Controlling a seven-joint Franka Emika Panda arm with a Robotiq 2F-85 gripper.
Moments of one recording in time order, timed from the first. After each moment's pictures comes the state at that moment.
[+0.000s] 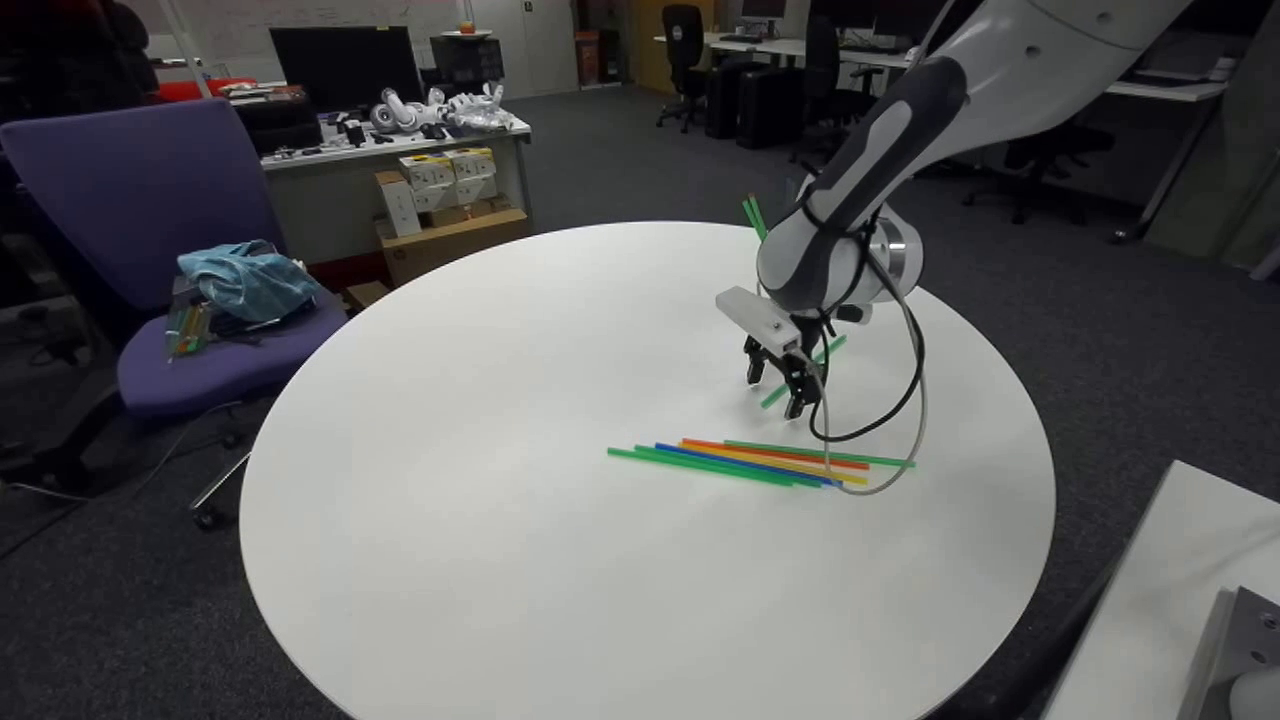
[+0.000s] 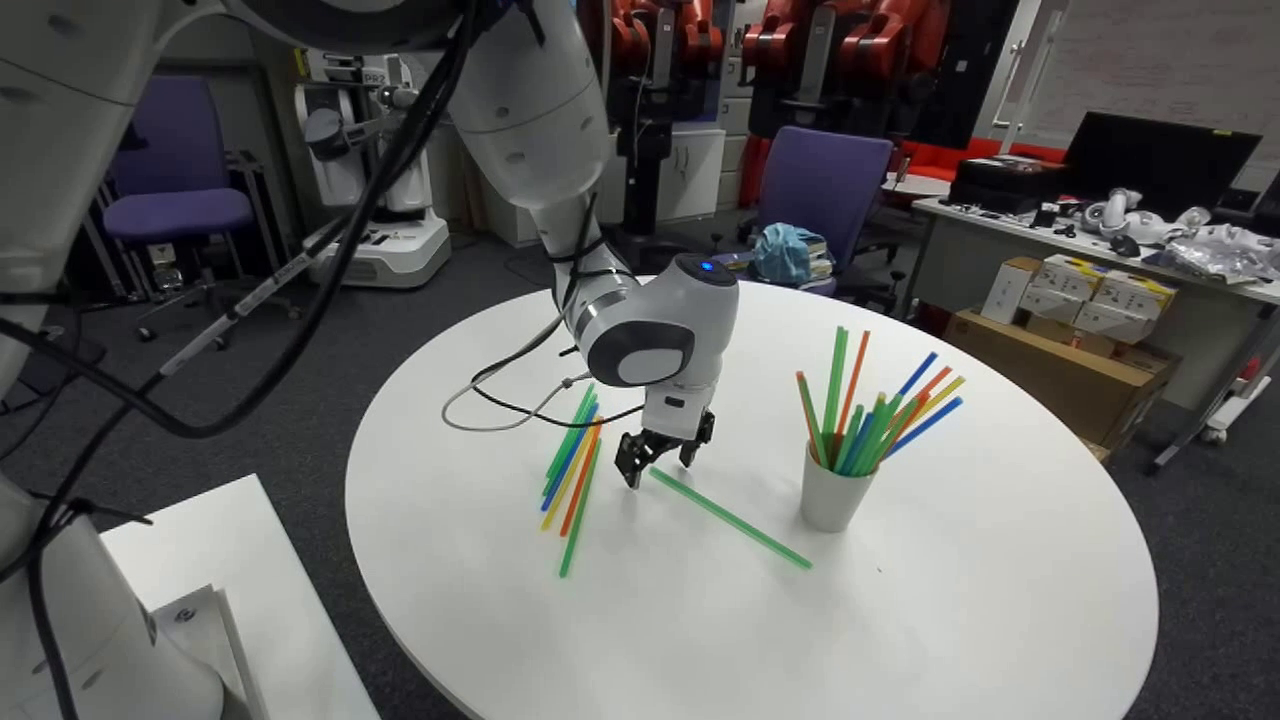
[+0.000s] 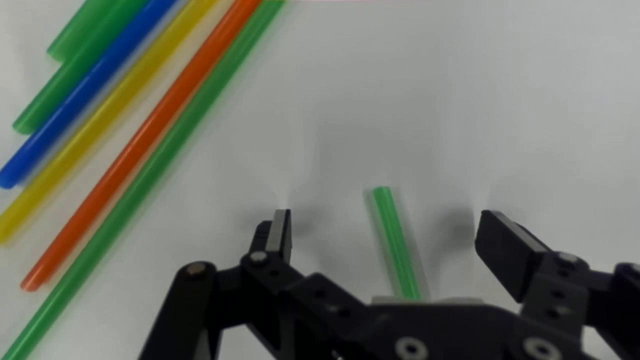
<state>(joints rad) -0.21 0.62 0.09 -2.08 0.27 2.73 1.39</state>
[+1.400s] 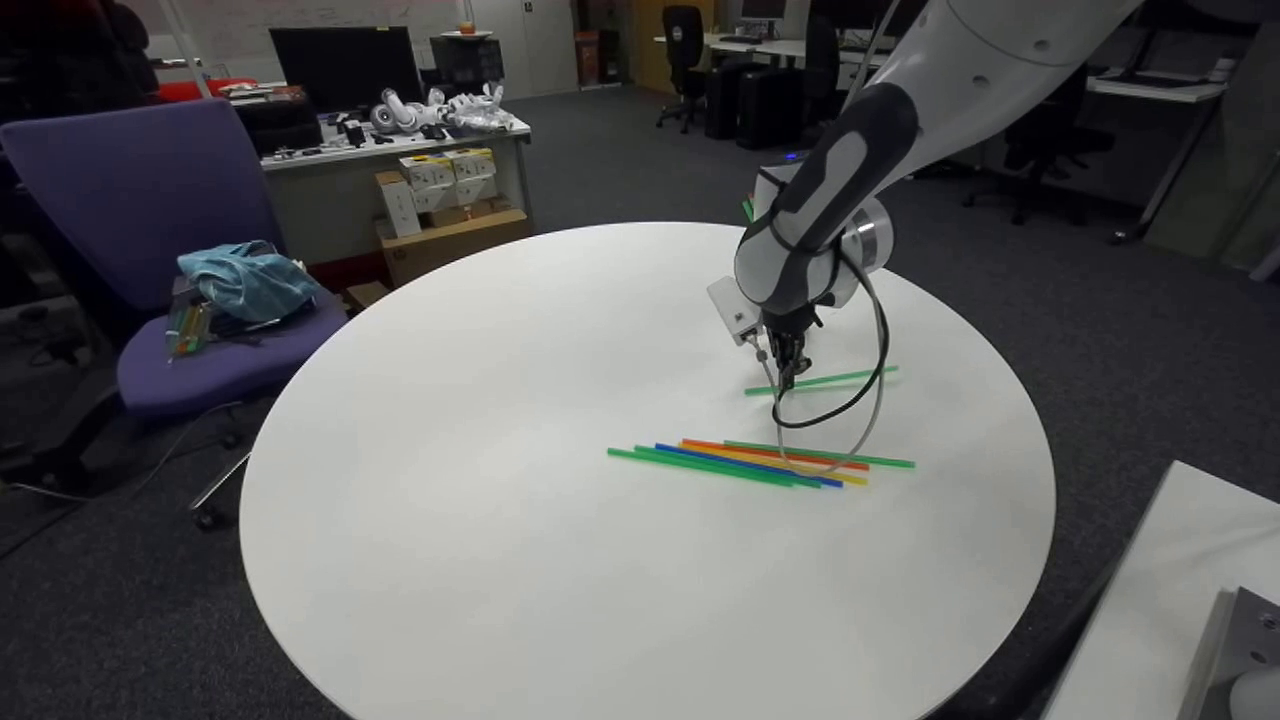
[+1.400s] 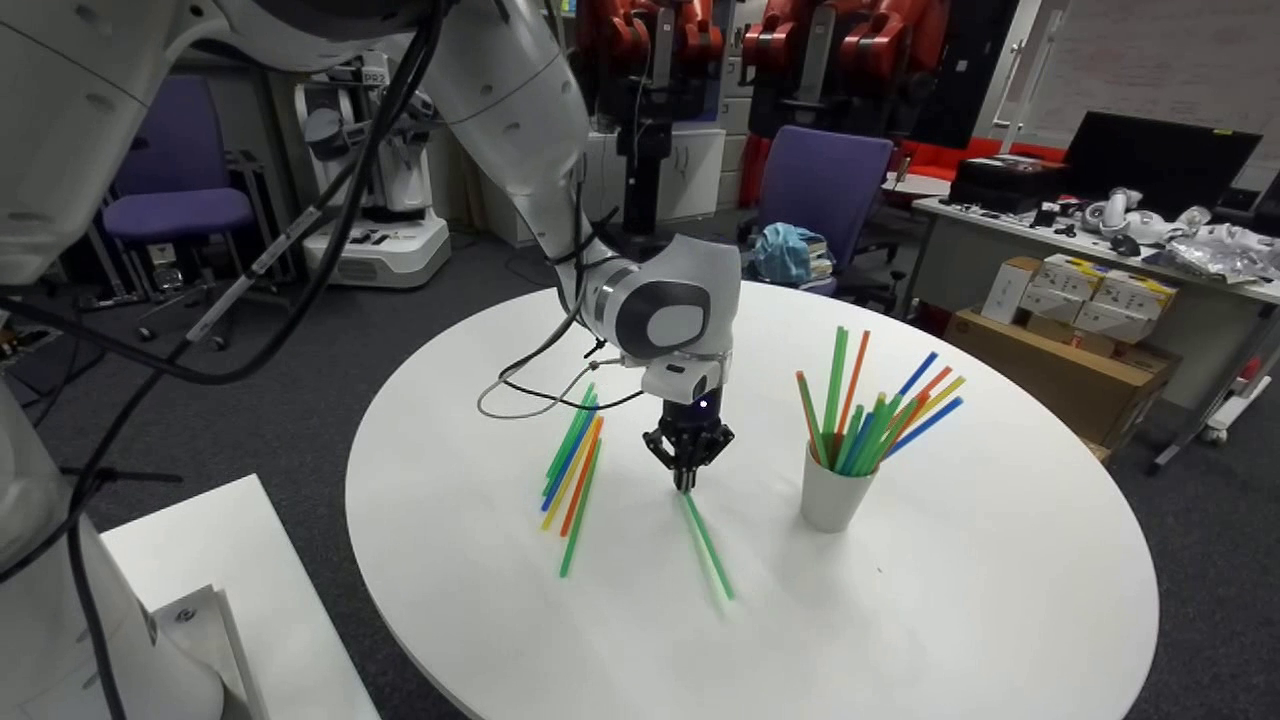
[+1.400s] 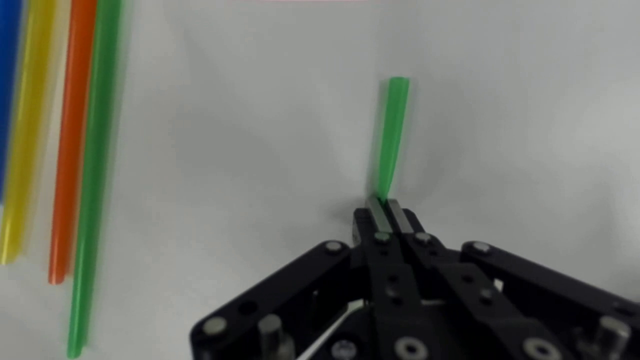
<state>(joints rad) 0.18 0.67 -0.30 -1.97 0.16 2.56 1.89</state>
